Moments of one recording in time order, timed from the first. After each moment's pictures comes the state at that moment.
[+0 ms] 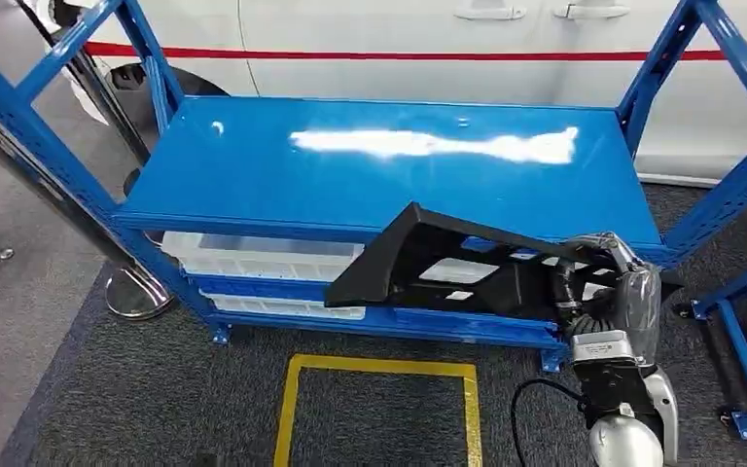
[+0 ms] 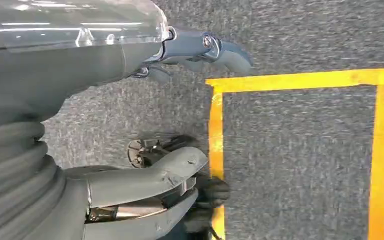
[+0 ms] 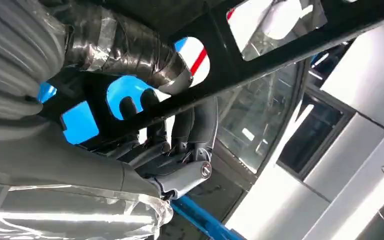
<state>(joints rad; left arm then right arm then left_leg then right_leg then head) -0.13 -0.19 1.11 -0.24 -1.12 0.05 -0.46 0.02 0.15 -0.13 -2.06 0.54 -0.12 -0.31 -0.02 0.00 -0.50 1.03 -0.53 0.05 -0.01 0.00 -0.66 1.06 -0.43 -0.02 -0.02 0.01</state>
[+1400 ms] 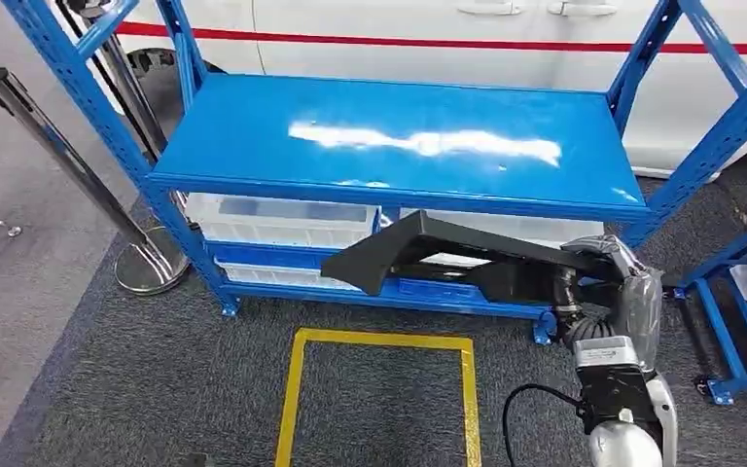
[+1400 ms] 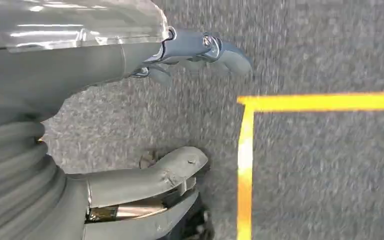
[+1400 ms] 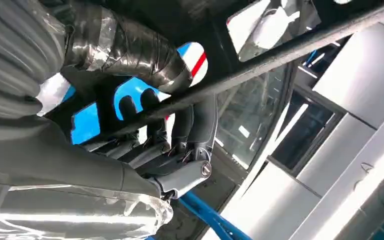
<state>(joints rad) -0.12 -0.19 1.11 -0.24 -1.12 0.06 -0.47 0.04 0.15 -0.13 -2.08 0.52 -0.13 -0.31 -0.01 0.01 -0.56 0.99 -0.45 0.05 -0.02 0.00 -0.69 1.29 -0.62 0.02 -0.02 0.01</state>
